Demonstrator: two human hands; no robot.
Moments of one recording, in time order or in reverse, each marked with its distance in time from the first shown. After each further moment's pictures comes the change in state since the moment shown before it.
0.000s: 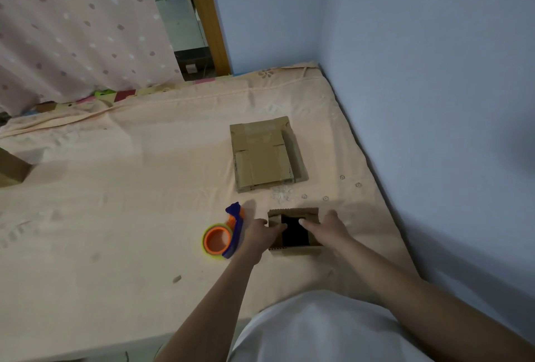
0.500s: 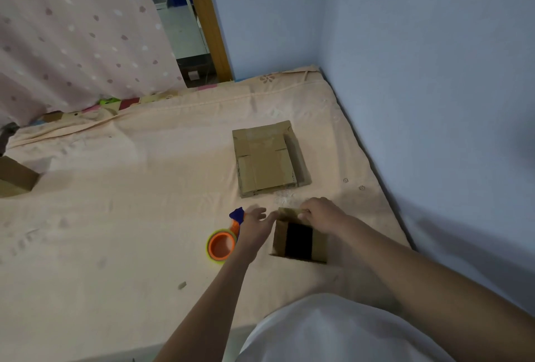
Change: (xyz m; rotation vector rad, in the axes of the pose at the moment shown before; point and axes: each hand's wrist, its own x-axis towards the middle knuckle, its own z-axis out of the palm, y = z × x) left_hand -0.002 0.013 -0.021 -0.133 0.069 0.172; right_hand 0.014 -0.041 -0.021 -0.565 -0.102 -0.524
